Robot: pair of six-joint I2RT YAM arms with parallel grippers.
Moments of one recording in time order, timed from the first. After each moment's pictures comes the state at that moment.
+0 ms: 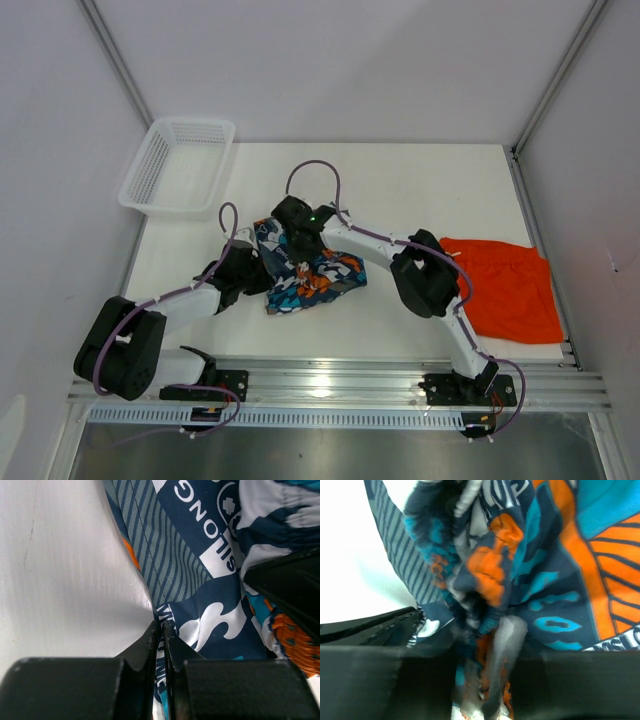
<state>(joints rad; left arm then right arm) -0.38 1.29 0.43 0.05 0.03 -0.61 0.92 2.23 1.86 -0.70 0.12 0.66</state>
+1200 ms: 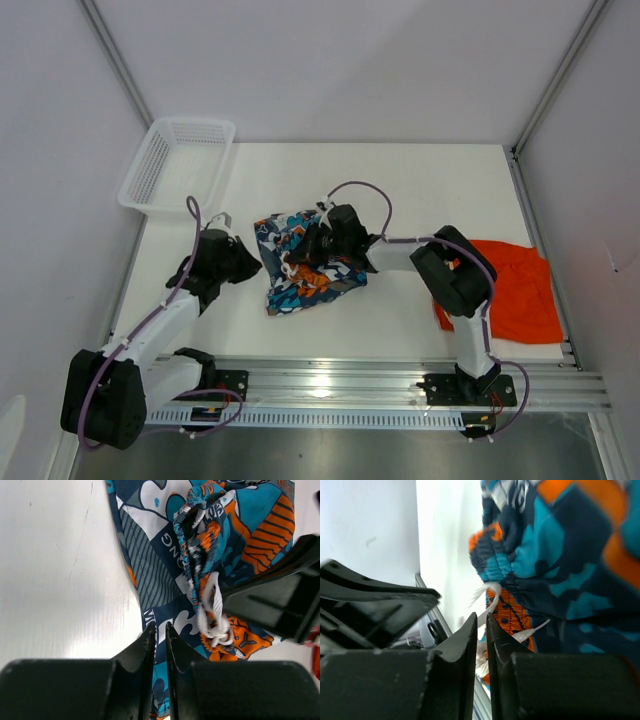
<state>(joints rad) -0.25 1.03 0.51 -0.17 0.08 -0.61 0.73 2.02 1.16 0.37 -0.49 1.01</state>
